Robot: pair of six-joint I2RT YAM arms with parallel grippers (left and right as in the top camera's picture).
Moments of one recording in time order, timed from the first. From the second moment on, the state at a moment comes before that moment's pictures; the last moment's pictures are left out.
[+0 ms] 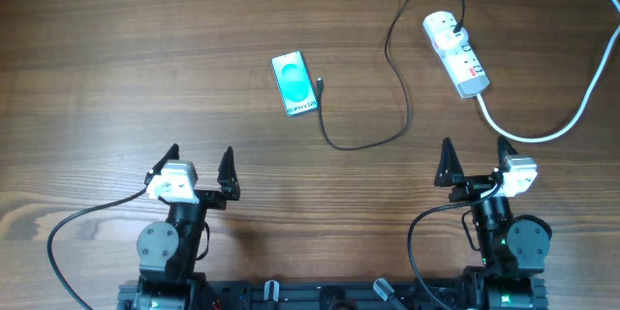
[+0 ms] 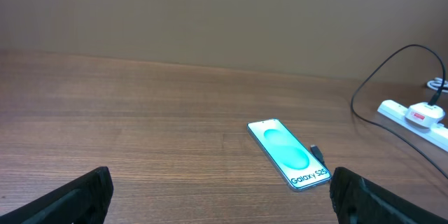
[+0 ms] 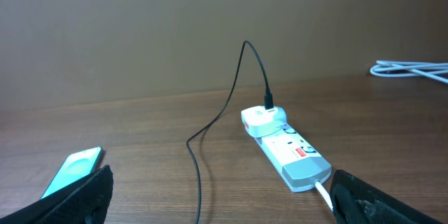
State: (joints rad) left arm -0.10 0.02 0.01 -0.07 0.02 -0.15; right arm -0.04 0.03 0.01 0.00 -0.13 0.15
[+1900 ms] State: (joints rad) left arm -0.12 1.71 1.63 -1.18 0.31 -0.28; right arm -0.04 0.03 0.01 0.00 -0.13 0.15
